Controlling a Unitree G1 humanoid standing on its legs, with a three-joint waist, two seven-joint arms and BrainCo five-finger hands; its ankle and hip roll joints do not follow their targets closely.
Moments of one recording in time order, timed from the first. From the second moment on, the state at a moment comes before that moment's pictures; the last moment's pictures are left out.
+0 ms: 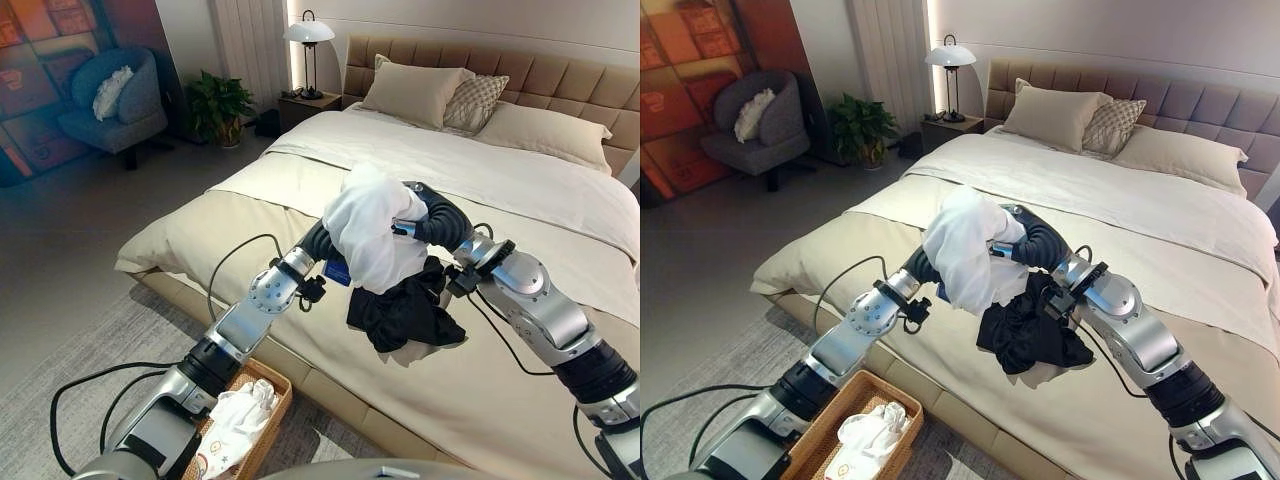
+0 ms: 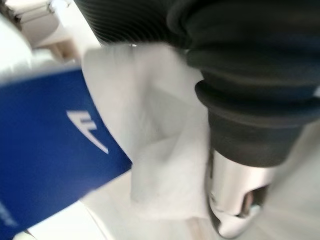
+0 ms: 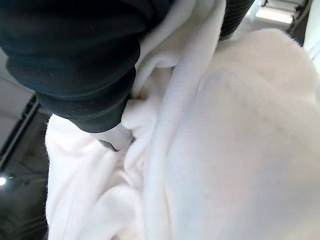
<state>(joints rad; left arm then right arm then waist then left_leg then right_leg) -0.46 0.37 -0.55 0.10 -0.20 -0.18 -0.04 -0.37 -0.77 0.37 -0.19 0.60 -0.10 0.23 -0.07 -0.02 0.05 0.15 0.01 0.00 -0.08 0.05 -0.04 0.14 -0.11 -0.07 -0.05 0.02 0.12</state>
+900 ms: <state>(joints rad) -0.19 0.36 -0.49 0.01 -0.78 -0.10 -0.12 -0.19 -0.66 0.20 -0.10 0.58 -0.12 0.09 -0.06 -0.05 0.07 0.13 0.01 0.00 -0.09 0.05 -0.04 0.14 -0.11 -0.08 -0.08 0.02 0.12</state>
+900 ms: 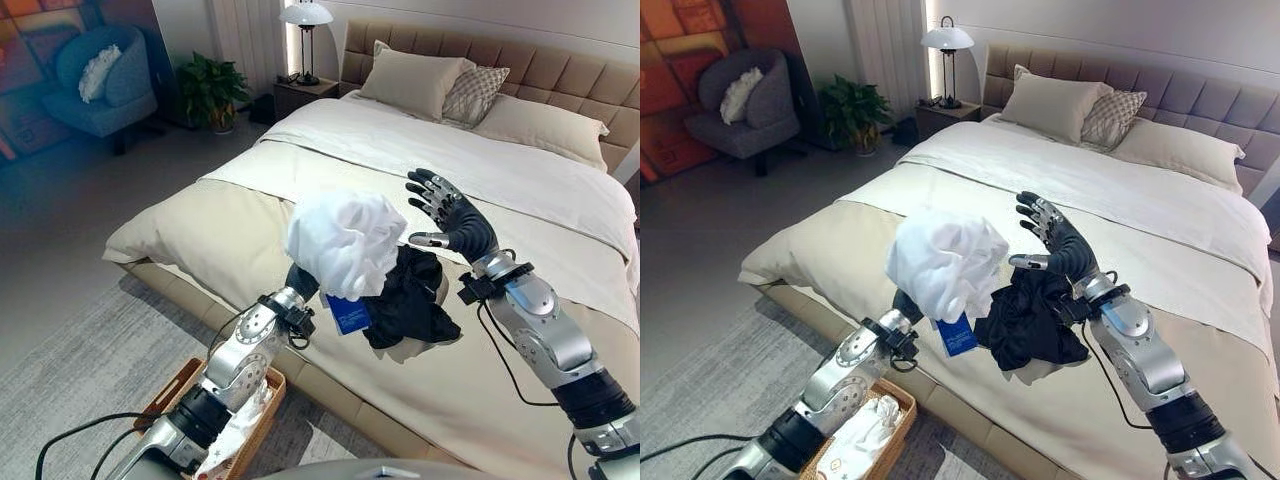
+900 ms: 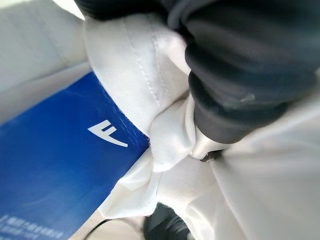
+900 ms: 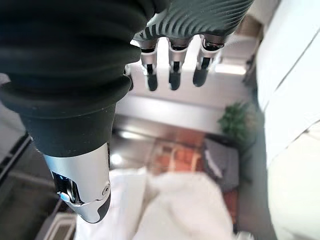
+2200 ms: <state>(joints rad) -0.08 0.59 0.09 0.70 -0.09 -0.24 0.29 0.03 -0.41 0.05 0.79 0.19 -0.19 -0.11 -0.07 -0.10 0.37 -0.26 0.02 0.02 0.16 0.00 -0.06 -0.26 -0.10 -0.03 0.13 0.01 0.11</state>
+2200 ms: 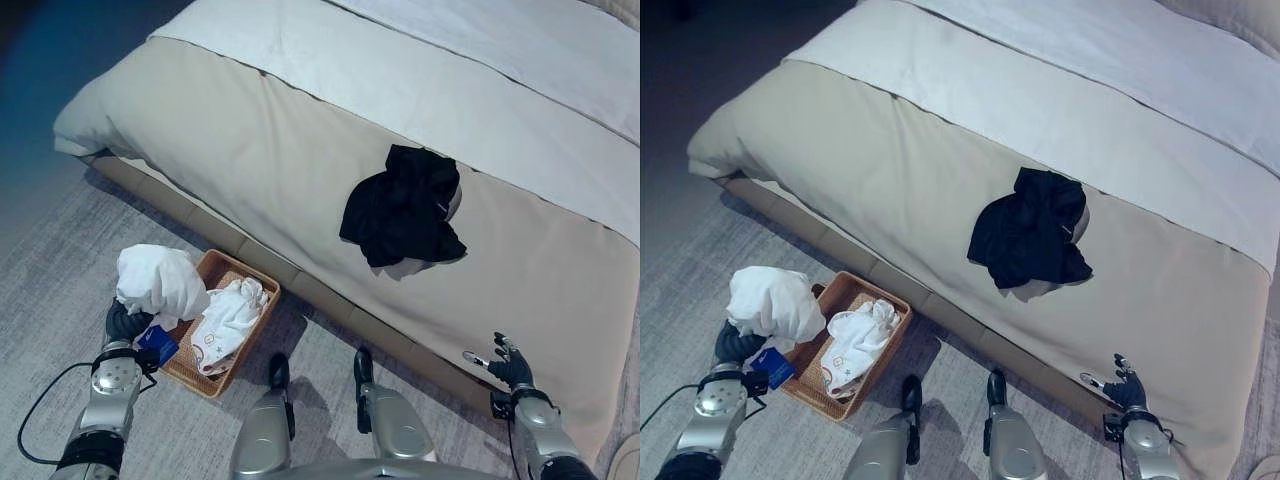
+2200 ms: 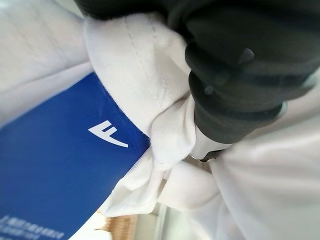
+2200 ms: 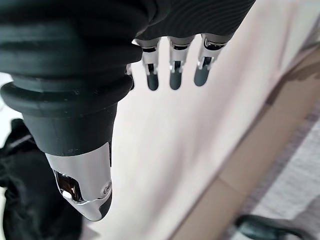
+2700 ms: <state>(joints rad) -0.38 0.74 -0.04 0.91 -0.05 -0.22 0.42 -0.10 -0.40 0.19 0.72 0.22 -0.26 -0.19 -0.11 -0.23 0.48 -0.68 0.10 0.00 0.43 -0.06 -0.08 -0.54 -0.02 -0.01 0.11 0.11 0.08</state>
